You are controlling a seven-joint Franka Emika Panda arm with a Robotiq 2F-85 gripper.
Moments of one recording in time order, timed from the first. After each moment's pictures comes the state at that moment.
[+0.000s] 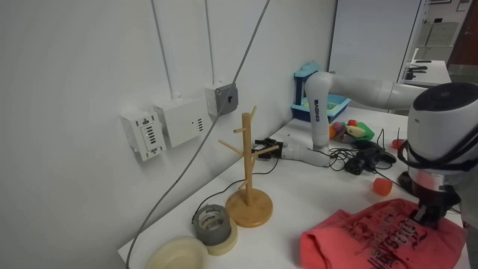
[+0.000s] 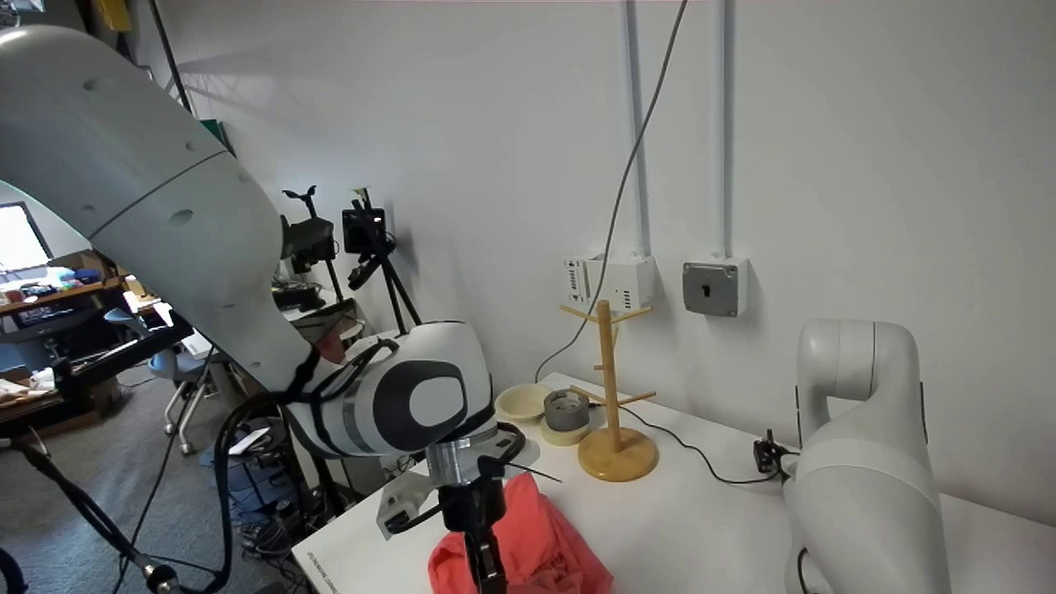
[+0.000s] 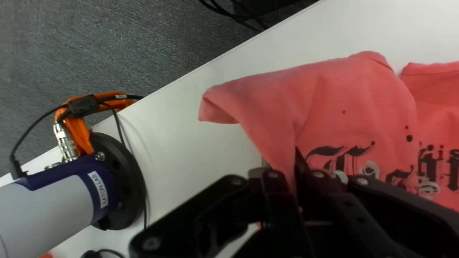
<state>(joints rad) 0.16 0.19 -0.15 -2.49 -0.52 2.44 0.71</state>
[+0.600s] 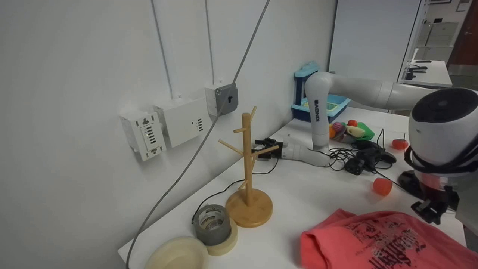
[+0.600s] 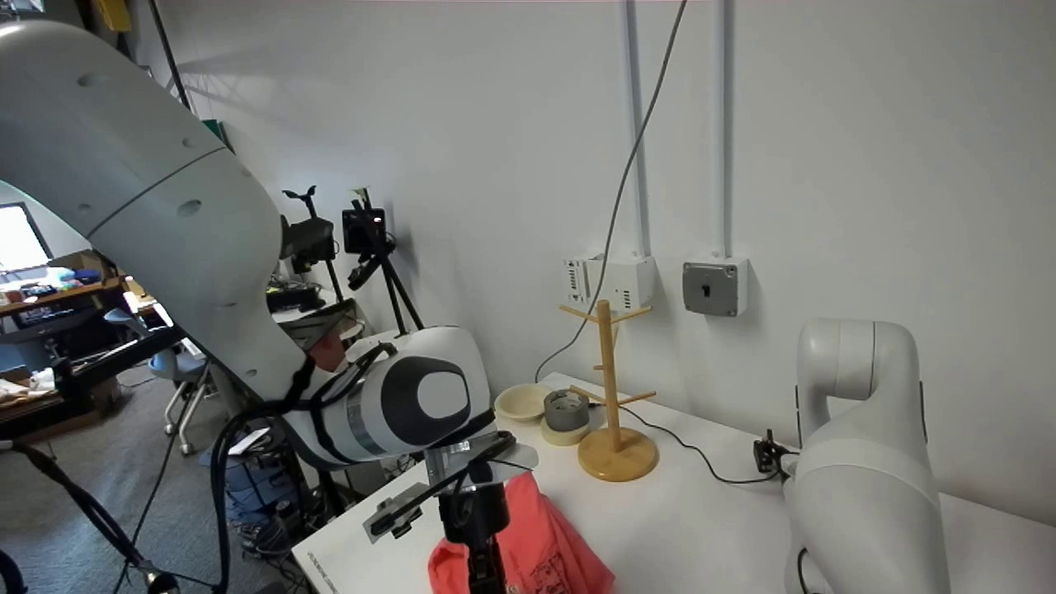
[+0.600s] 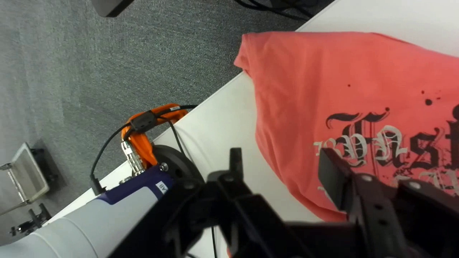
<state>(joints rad) 0.14 0.19 -0.15 -2.49 -0.68 2.35 0.99</state>
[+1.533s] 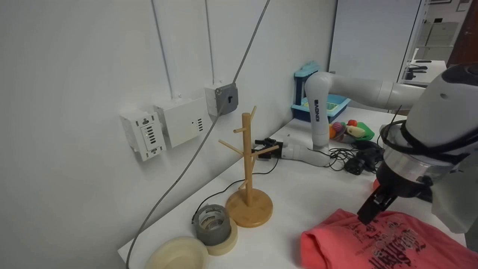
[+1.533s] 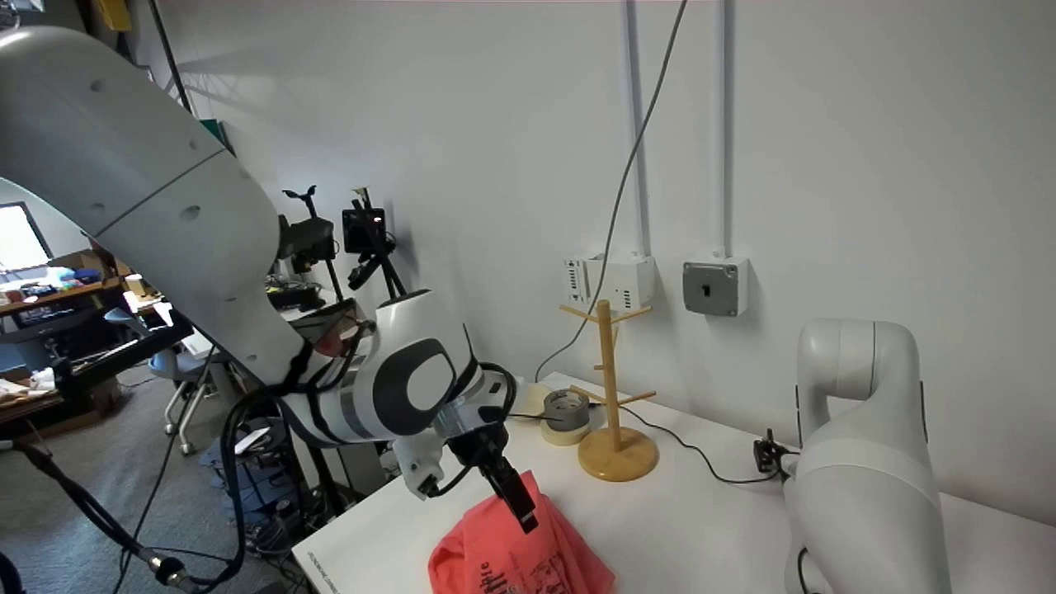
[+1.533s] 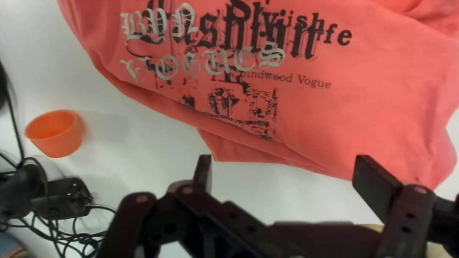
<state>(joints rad) 0.10 0.19 -0.02 -2.48 -0.52 2.84 0.66</state>
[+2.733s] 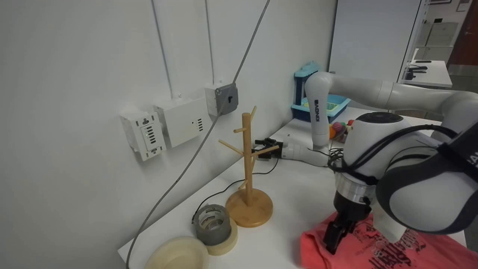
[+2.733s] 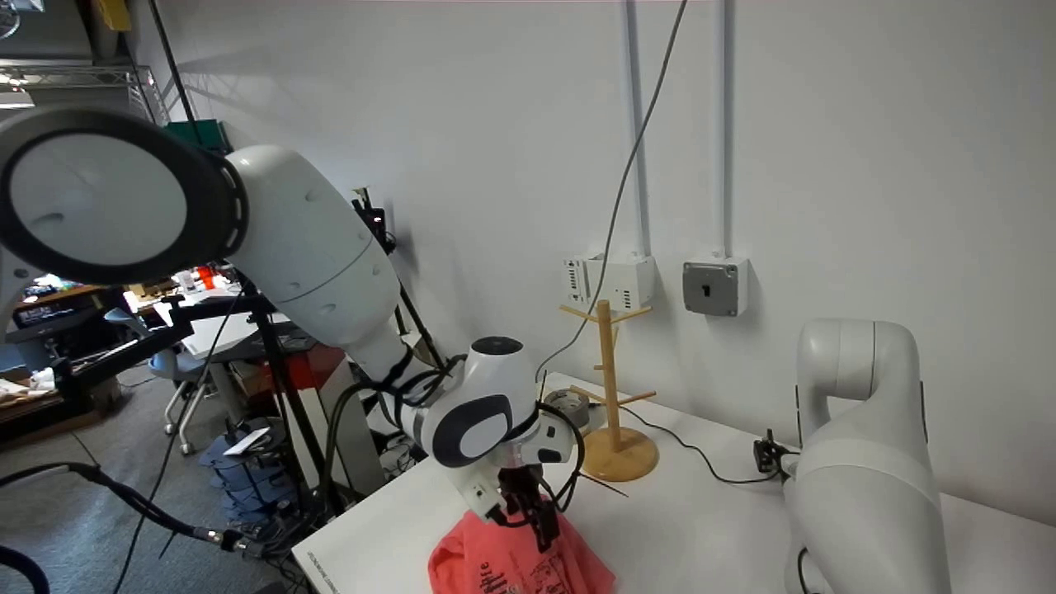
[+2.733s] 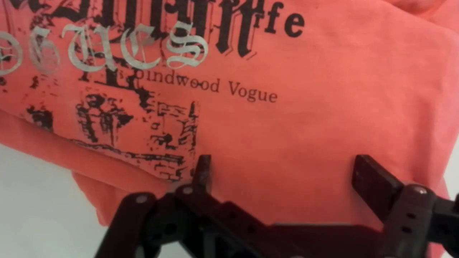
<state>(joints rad) 0.04 0.57 0.11 -2.17 -0.01 2.77 0.14</state>
